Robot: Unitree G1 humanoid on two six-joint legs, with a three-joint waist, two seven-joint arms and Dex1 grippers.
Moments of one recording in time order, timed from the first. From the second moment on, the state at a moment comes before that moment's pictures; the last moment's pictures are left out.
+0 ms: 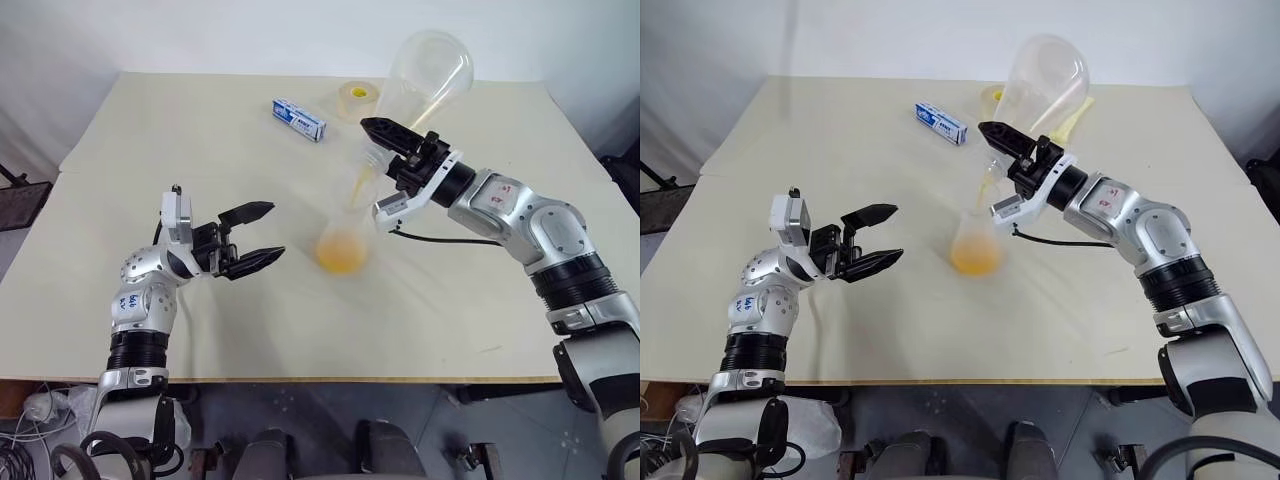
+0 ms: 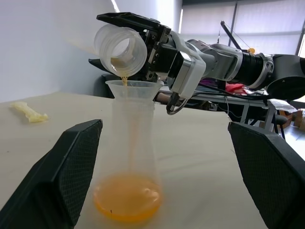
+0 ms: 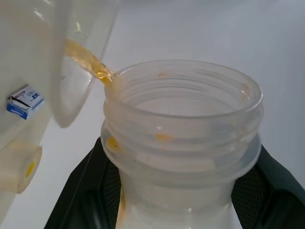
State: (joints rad) left arm -0.60 0.41 0.20 0.37 -0.59 0.08 -1.33; right arm -0.99 -0.71 0.37 0.36 -1.07 -0.60 -0.14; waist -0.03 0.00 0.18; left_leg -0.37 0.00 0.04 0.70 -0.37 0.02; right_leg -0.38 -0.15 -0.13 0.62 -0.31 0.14
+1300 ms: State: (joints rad) left arm -0.62 0.42 0.19 0.40 -0.54 0.07 -1.28; right arm -0.86 -0.61 0.22 0.25 -0.47 -0.47 0.16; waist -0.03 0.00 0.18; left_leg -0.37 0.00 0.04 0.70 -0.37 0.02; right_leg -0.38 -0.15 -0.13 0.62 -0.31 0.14
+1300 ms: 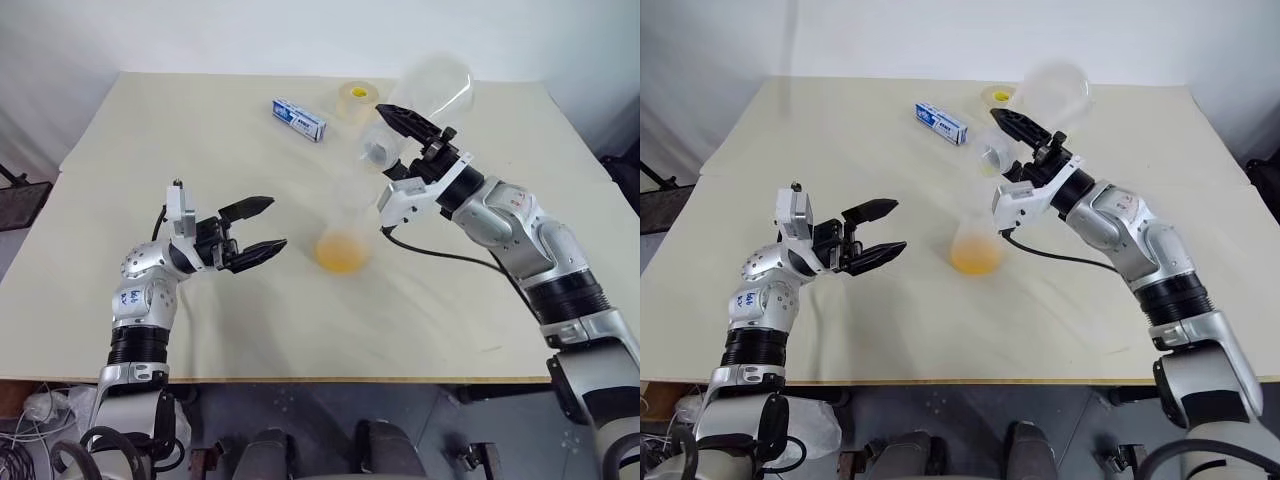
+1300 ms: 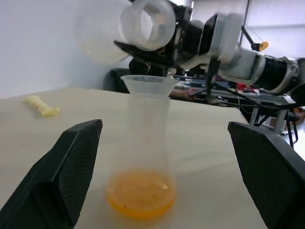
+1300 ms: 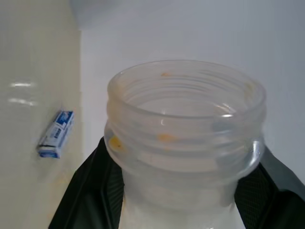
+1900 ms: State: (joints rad) left arm -0.62 0.45 0.19 0.34 -0.54 0.25 -1.15; right arm -0.78 -0.47 -0.38 0.28 0.26 0.35 0.26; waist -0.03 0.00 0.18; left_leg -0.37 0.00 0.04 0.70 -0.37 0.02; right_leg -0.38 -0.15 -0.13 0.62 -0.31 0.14
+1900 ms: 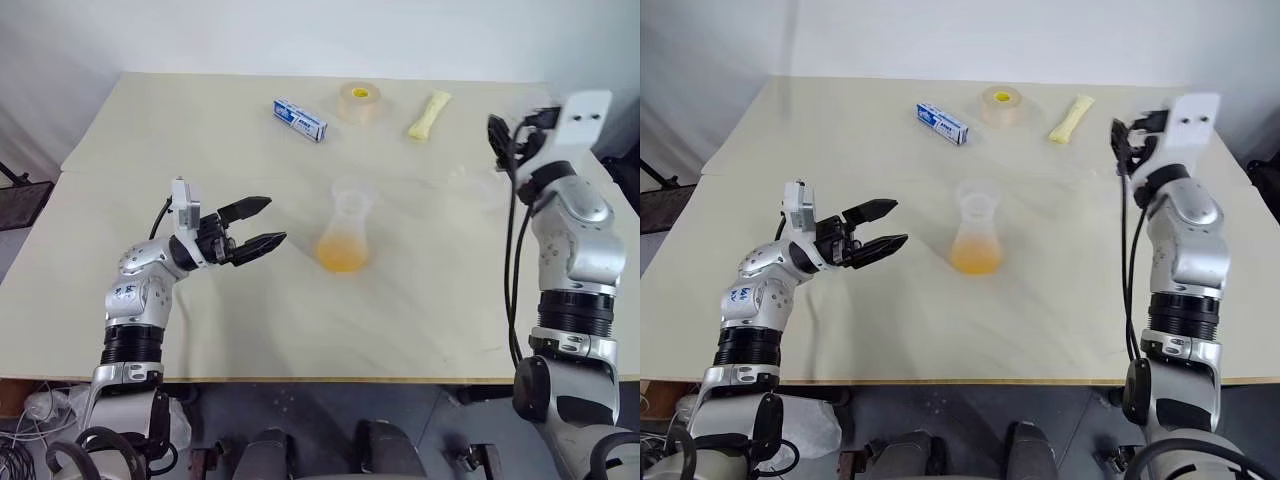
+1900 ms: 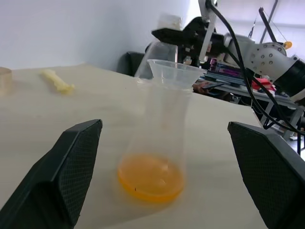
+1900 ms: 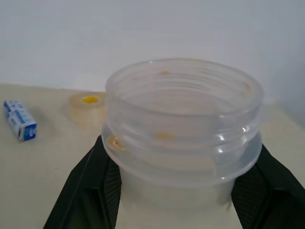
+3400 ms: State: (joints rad) left arm -0.46 0.59 0.21 0.23 -0.52 0.29 -1.14; right arm -0.25 -0.72 -0.34 -0.31 0.63 0.40 0.87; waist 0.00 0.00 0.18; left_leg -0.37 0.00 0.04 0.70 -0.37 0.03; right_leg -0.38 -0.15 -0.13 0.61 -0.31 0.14
